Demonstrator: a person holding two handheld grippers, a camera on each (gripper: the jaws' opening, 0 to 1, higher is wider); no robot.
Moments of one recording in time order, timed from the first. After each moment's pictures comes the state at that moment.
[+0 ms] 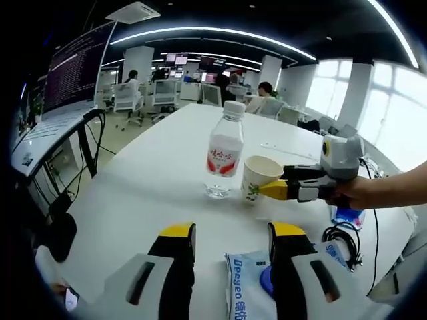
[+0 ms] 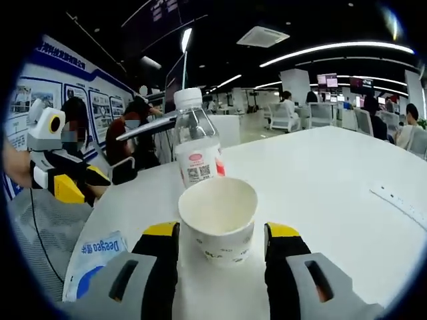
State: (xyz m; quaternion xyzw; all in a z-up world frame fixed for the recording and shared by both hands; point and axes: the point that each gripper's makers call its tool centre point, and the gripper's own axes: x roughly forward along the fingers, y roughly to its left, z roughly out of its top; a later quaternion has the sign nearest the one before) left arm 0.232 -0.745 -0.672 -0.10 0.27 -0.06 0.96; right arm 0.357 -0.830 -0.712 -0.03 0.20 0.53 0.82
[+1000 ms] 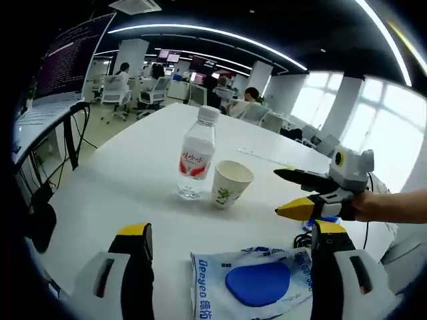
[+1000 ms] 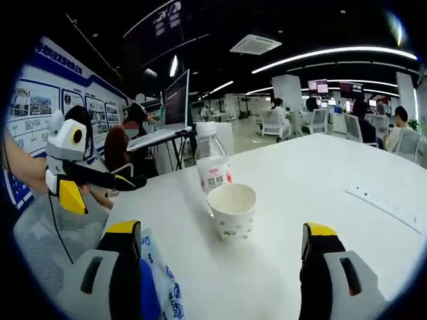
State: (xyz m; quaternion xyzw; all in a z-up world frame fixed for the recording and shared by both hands) left arm 0.221 -0.781 -0.654 -0.15 0.26 -0.12 0.95; right arm 0.309 -0.884 -0.667 -0.03 0.18 0.51 0.84
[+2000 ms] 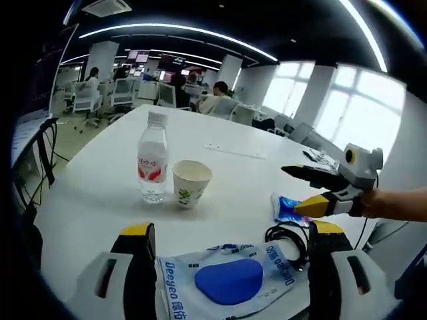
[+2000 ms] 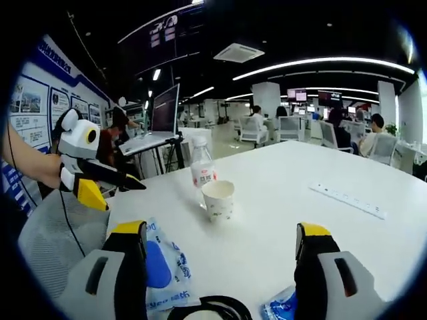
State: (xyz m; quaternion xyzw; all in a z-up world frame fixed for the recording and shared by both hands) left arm 0.213 -0.831 -0.639 -0.12 0.26 -0.21 0.93; right arm 0.271 -0.960 -0.638 -0.03 0.17 0.44 0.88
